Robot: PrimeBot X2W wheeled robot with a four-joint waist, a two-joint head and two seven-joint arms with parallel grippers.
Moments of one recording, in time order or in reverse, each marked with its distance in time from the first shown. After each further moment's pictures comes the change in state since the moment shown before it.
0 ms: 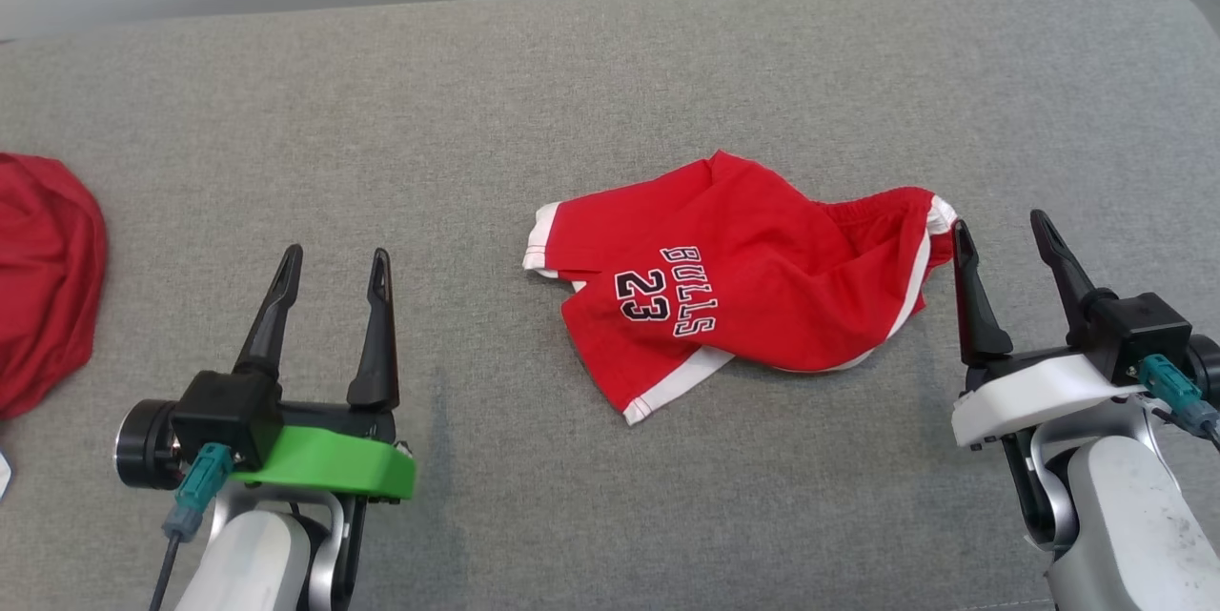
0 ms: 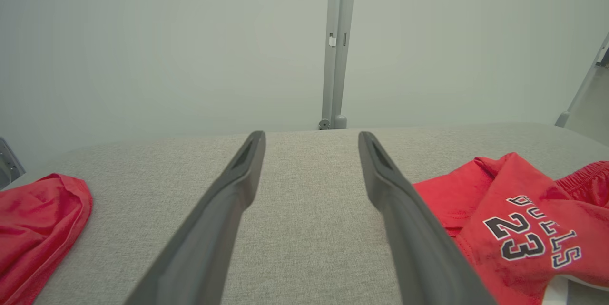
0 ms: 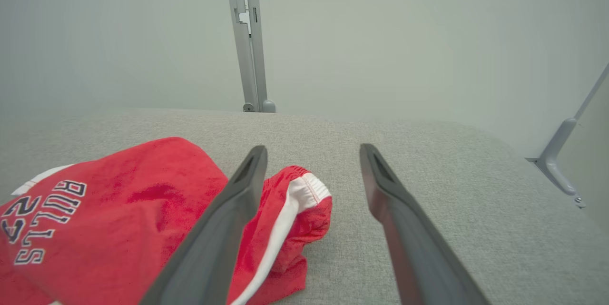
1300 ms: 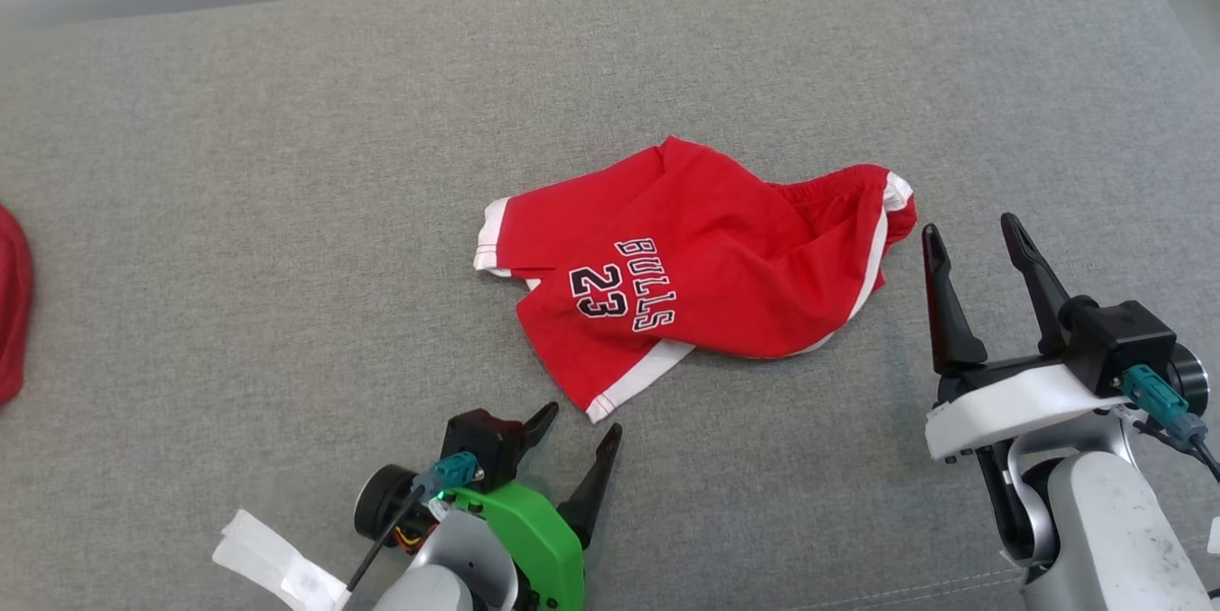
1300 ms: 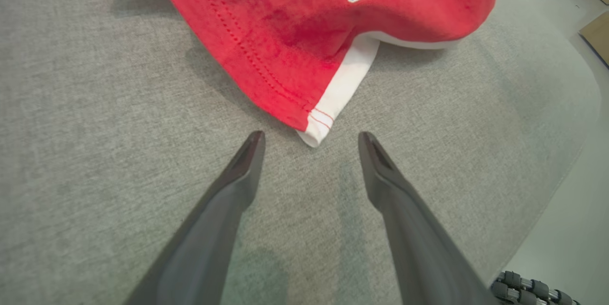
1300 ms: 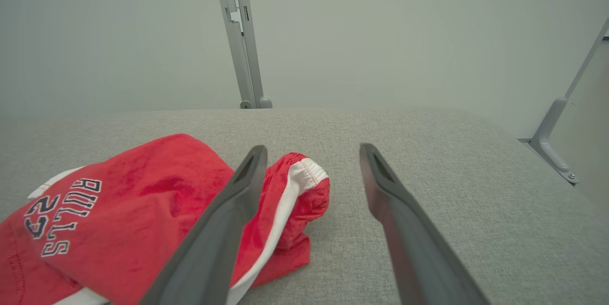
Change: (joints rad) left arm 0.000 -0.117 -0.292 0.209 -0.084 -0.165 0.306; right arm 0.054 0.054 0.015 -0.155 0.007 0.000 0.070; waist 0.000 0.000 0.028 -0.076
